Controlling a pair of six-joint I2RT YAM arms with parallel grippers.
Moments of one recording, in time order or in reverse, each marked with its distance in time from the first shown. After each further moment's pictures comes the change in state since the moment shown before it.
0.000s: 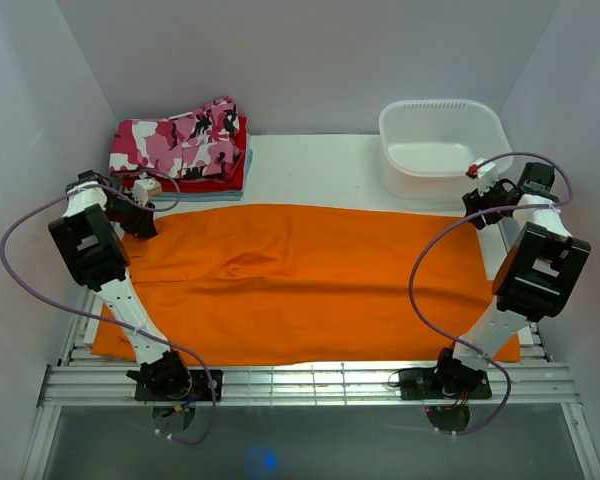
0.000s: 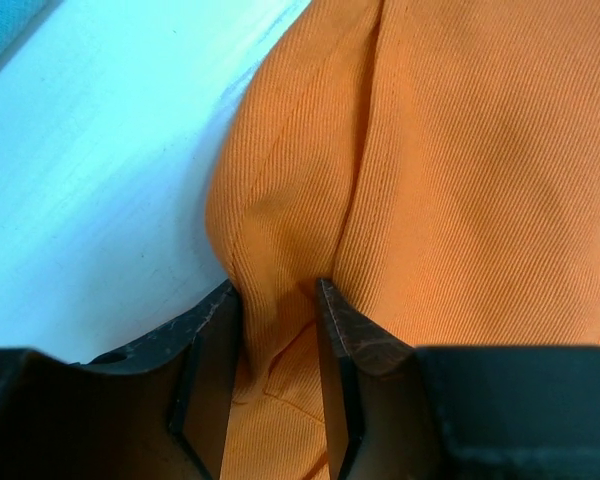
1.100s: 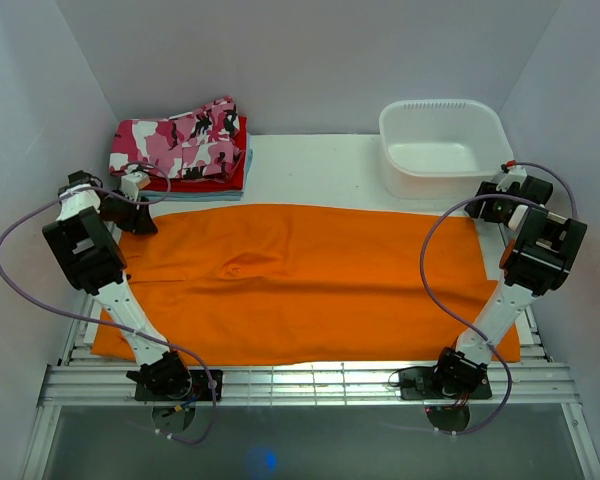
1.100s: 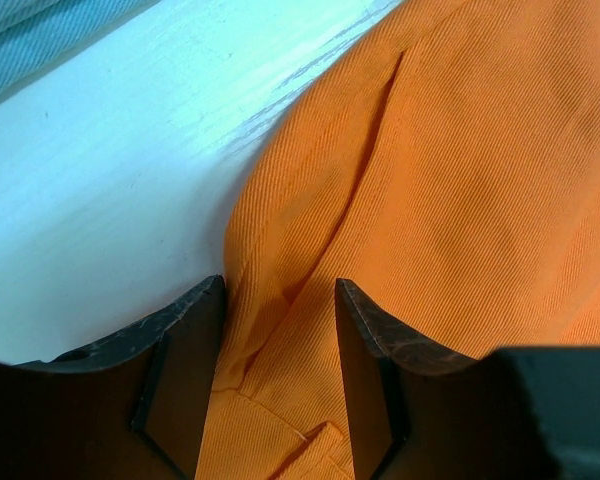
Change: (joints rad) left arm 0.039 -0.046 -0.044 0.092 0.089 -0.202; right arm -0.075 0.310 -0.017 0.612 0.032 0.909
